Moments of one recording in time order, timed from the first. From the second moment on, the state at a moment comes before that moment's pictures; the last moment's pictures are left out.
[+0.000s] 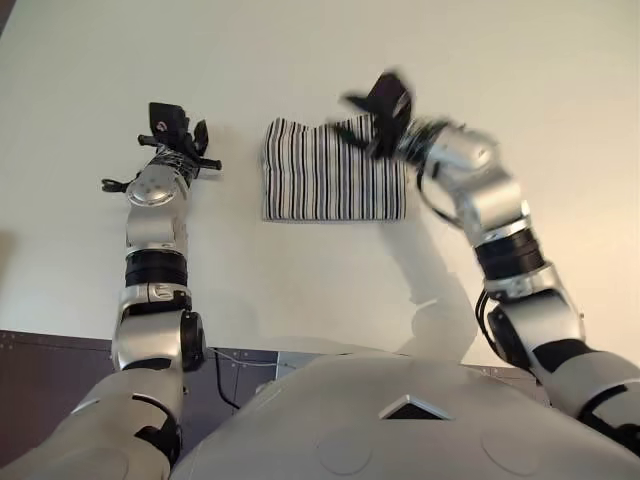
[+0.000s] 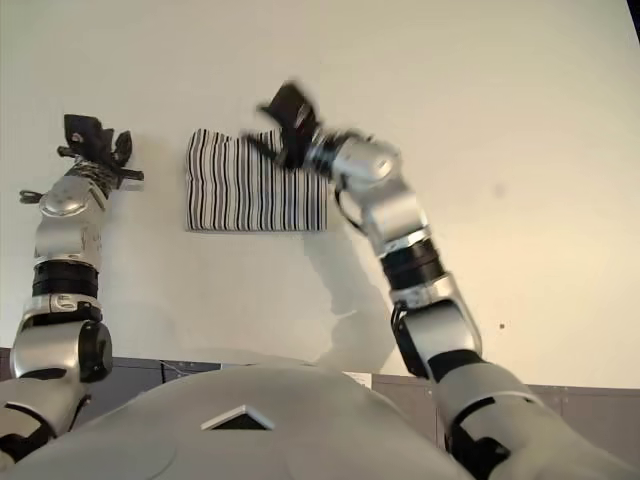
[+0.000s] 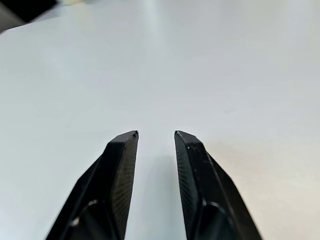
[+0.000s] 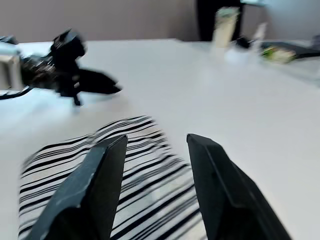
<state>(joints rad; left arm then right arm) -0.28 0.34 0.21 0.52 -0.15 0.11 -0.14 -0.40 -0.10 0.44 0.26 0.03 0.29 0.61</state>
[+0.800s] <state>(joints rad) -0.41 0.09 0.34 0.35 -0.04 0.06 0.52 -0.74 -0.37 -0.33 1.13 0.08 0.12 -0.34</state>
